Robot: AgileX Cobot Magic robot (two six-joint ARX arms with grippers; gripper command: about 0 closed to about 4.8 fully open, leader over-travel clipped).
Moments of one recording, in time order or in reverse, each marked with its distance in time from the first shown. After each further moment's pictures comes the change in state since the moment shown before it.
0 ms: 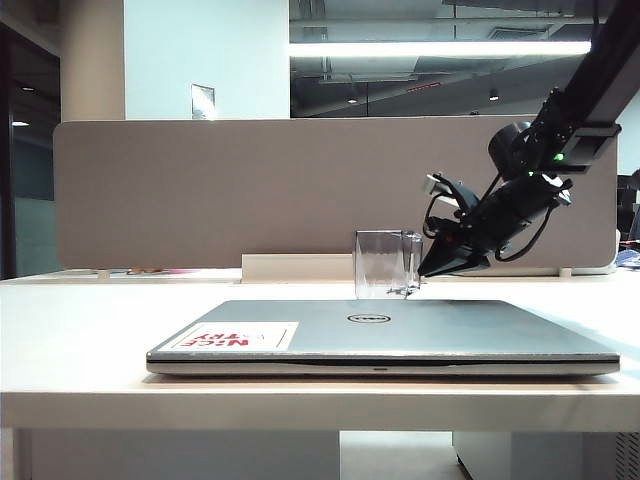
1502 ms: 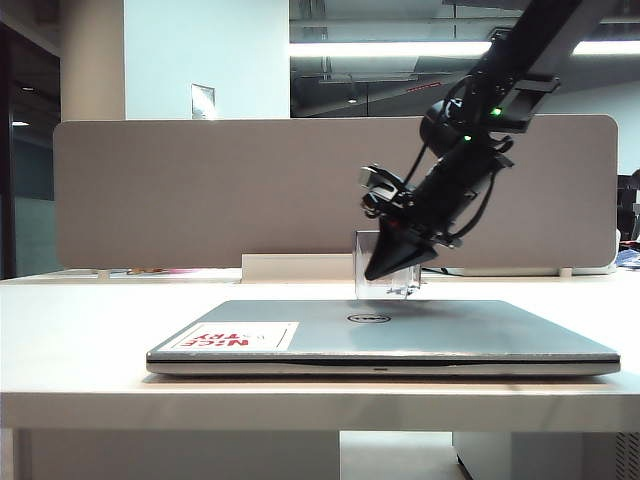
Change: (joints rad) left arm 0.000 0.000 0.000 0.000 0.001 0.000; right arm 0.189 -0.089 0.000 -0.291 0.079 0.046
